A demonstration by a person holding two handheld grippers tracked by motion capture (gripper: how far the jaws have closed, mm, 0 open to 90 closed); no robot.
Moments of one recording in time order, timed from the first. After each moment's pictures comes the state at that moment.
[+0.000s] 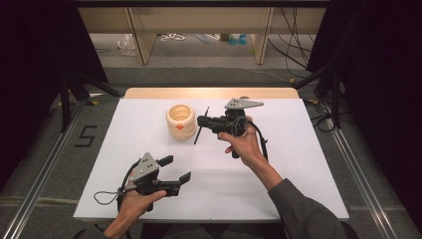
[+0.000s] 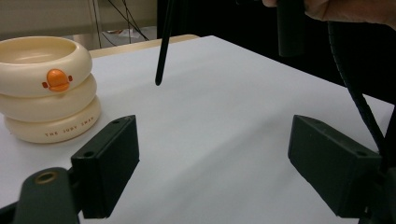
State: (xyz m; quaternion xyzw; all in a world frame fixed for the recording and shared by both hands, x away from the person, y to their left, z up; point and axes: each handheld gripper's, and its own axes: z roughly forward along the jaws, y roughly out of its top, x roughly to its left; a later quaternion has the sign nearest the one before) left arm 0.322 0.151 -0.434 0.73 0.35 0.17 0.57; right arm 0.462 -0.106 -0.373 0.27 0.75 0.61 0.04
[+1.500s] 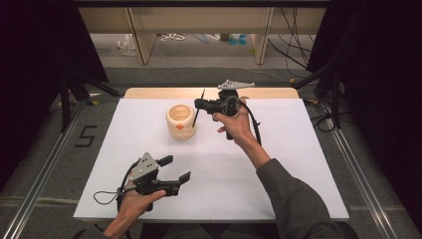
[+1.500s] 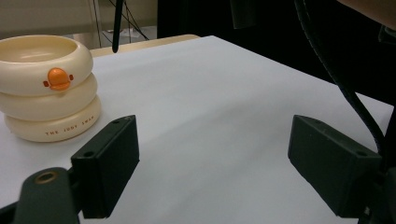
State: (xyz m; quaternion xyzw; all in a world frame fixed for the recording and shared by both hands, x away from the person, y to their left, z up) left arm 0.323 0.152 -0.433 0.73 0.35 0.17 0.57; right arm 0.514 -0.090 -0.360 0.29 0.75 0.59 0.07
